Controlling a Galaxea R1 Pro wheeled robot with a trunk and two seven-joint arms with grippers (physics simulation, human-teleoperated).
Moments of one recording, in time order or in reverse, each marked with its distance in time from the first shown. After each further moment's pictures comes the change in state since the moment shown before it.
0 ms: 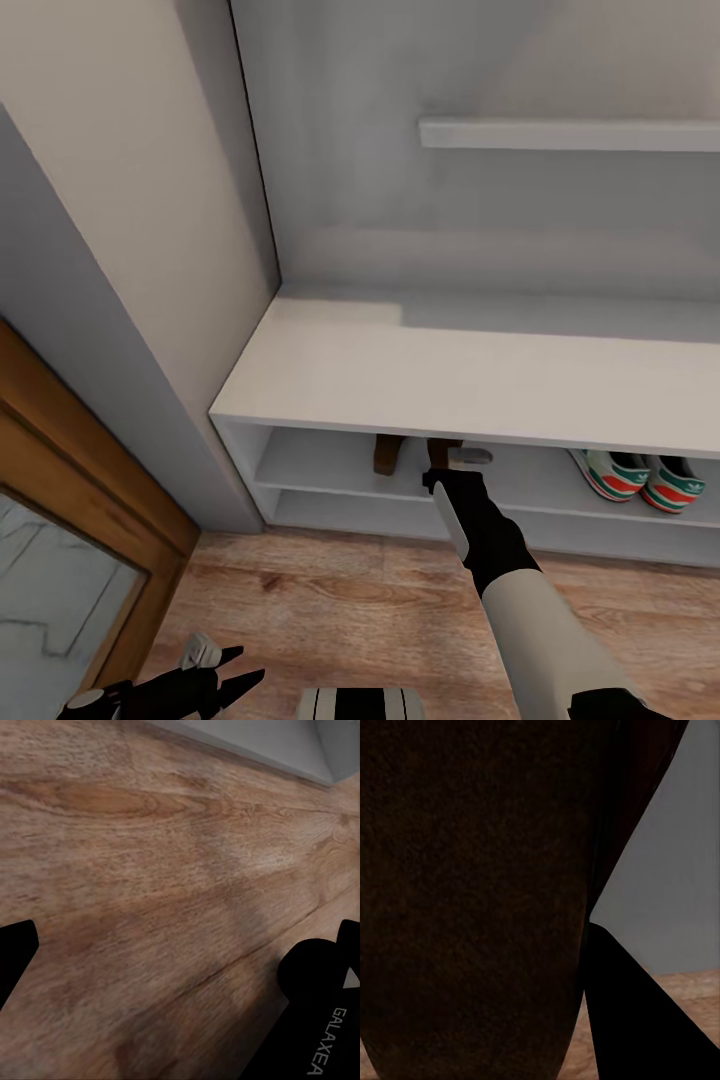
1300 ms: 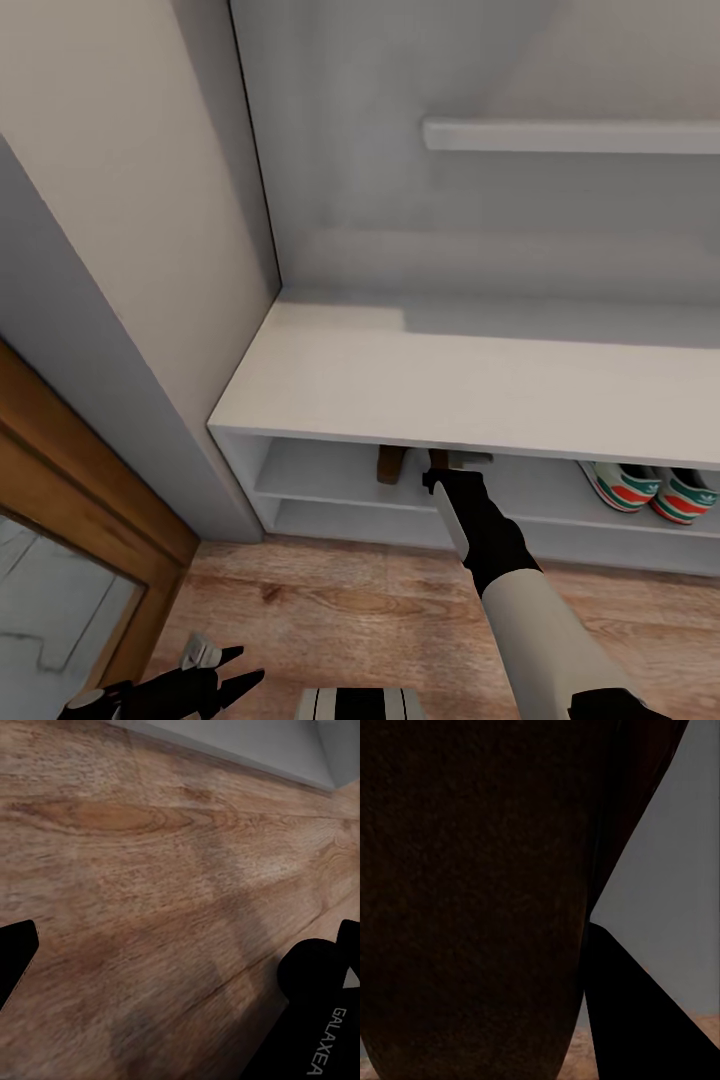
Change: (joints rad) left arm 0.000 0.000 0.000 0.000 0.000 0.000 -0.001; right arm 0.000 0.000 0.000 0.000 0.000 0.000 0.000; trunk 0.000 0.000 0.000
